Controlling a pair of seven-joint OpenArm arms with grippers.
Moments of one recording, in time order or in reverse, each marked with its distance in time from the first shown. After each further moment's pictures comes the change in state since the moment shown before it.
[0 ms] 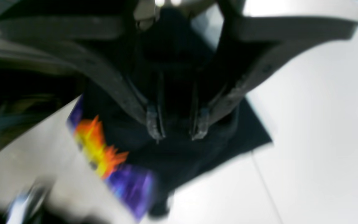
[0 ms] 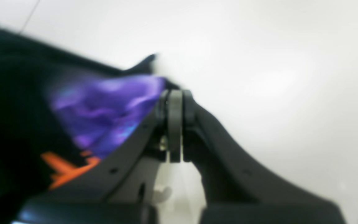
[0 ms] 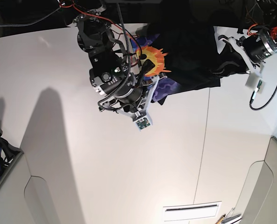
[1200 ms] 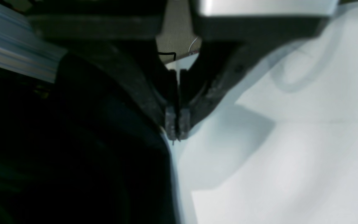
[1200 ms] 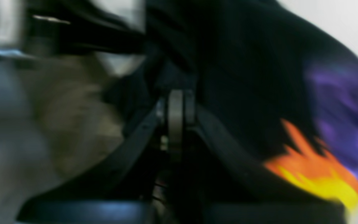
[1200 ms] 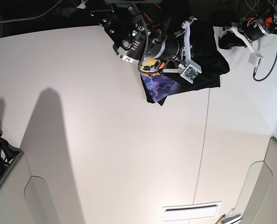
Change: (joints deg) left arm 3.8 -0.5 0.0 -23.2 8.6 -0.5 -9.2; right arm -6.4 1.4 -17.5 4.9 20.0 10.2 -1.7
